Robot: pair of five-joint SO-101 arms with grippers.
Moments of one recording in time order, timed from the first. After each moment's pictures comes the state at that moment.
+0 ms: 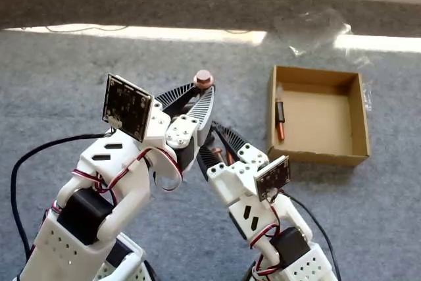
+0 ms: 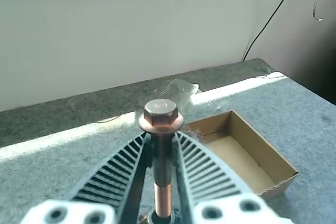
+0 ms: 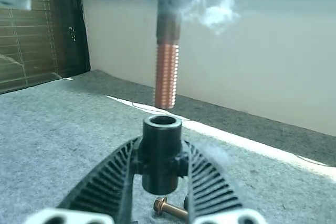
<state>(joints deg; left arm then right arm) 29.5 -65.5 39.7 44.1 12.3 -38.5 -104.4 95.6 12.7 1.2</state>
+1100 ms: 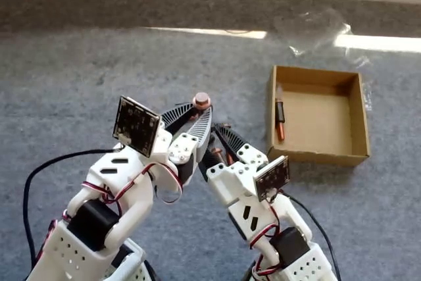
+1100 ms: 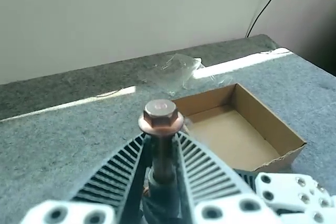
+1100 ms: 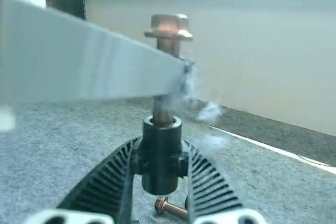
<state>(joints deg) 29.8 -74.2 54.4 41.5 12.3 -38.7 -104.4 95.6 12.7 1.2</state>
